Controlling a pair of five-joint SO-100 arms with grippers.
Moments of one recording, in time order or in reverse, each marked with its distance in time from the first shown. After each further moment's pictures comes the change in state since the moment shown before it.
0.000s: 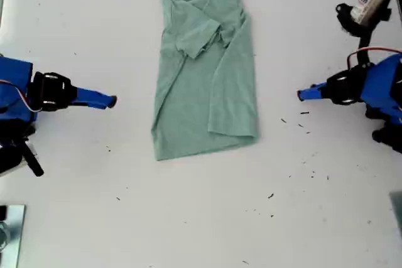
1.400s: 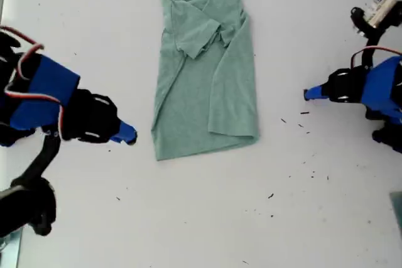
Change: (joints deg) arm 0 15.7 -101.3 -107.2 32.1 -10.5; arm 1 -3.3 0.0 0.0 0.0 22.1
